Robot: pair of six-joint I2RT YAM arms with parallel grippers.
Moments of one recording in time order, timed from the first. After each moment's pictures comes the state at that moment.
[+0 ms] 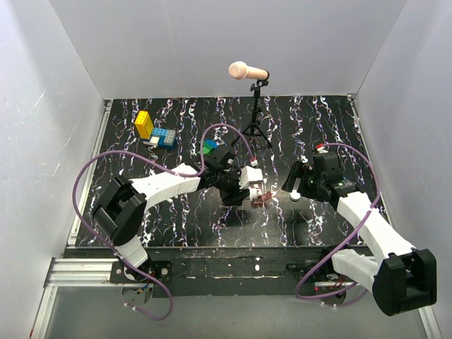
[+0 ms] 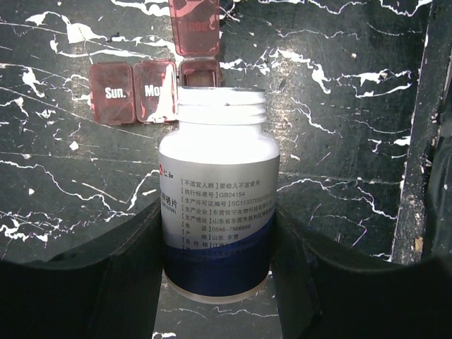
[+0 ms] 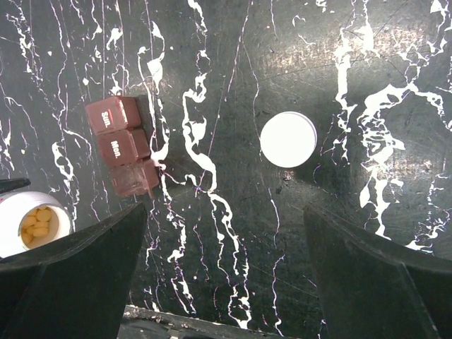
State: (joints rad) left arm -0.80 1.68 1.12 -0.38 0.48 0.54; right arm 0.28 1.04 0.69 -0.54 -0.09 0.51
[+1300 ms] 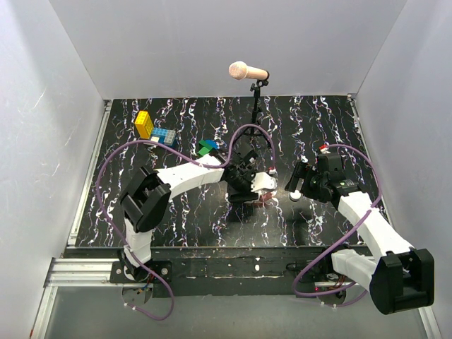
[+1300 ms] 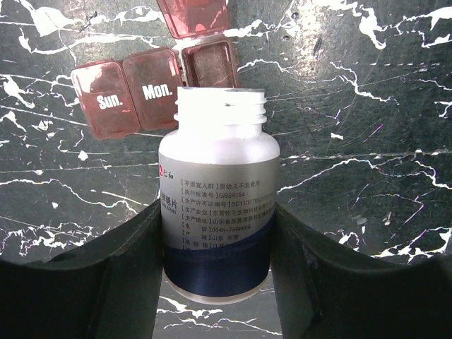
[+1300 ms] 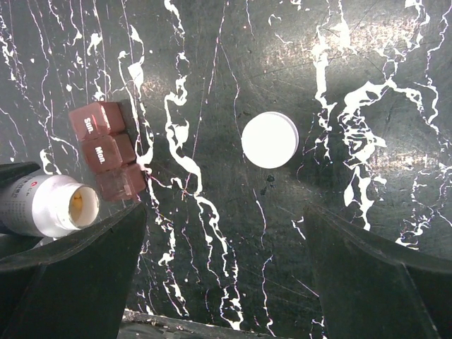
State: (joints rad) left arm -0.88 1.91 1.43 -0.71 0.29 0.73; right arm 0.22 1.04 0.67 -0.54 -0.11 0.50
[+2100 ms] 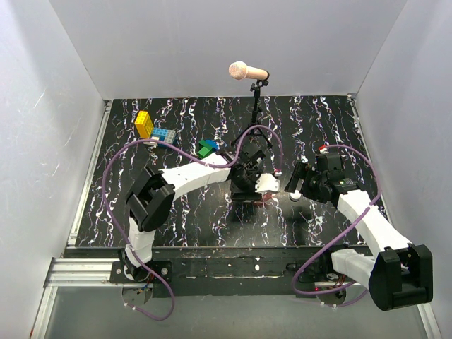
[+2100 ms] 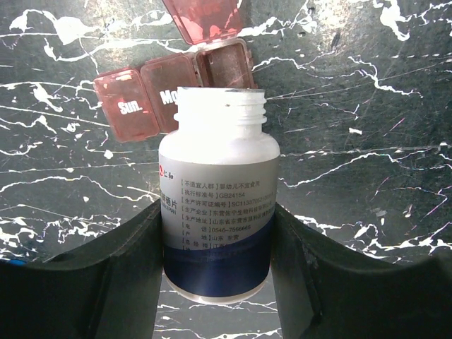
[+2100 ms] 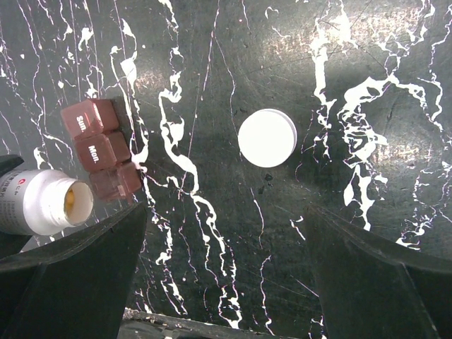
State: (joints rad) left arm -0.92 1.96 1.54 -0.80 0.19 0.78; right arm 0.21 1.07 0.67 -0.54 -0.12 0.49
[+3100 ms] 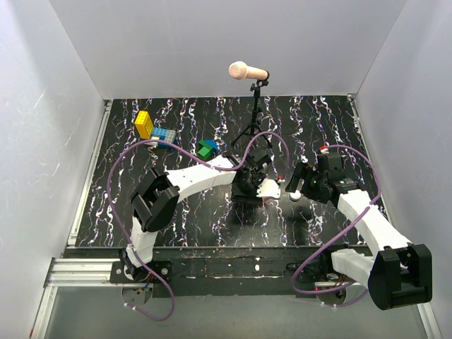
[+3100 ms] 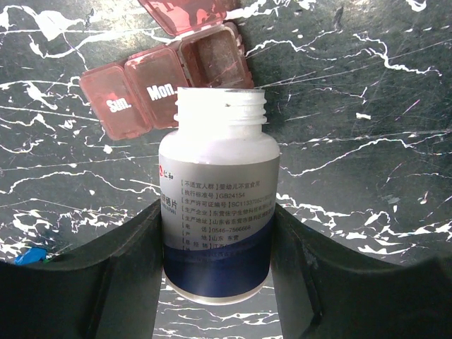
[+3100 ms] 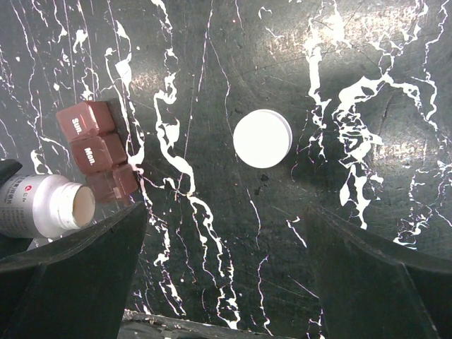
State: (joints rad) left arm -0.97 1.99 1.58 -0.86 0.09 0.82; right arm 0.20 1.07 0.67 -0.54 -0.12 0.49
